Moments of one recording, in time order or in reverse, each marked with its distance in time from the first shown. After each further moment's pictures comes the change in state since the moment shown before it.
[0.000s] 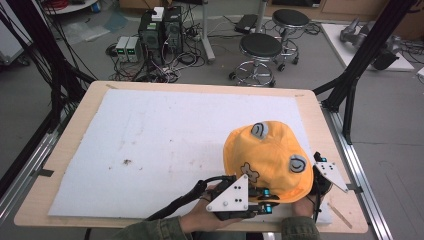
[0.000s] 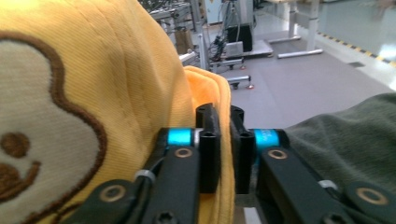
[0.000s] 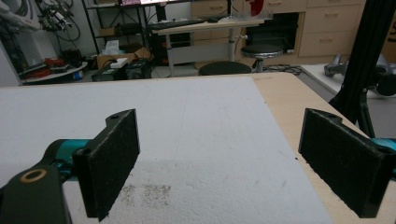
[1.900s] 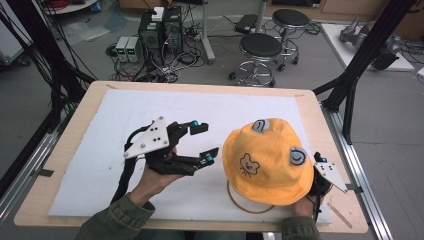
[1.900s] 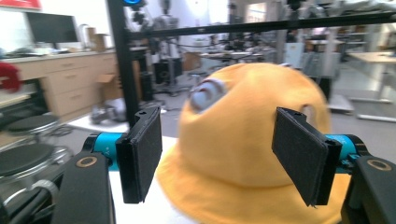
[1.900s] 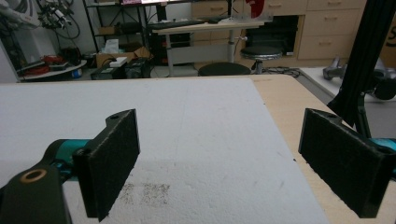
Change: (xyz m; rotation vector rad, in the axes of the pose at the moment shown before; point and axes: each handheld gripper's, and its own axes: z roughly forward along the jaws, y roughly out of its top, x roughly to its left) left arm 0.068 0.020 -0.136 -0.150 0.372 -0.140; right arm 0.001 0.000 -0.001 -0.004 -0.002 -0.018
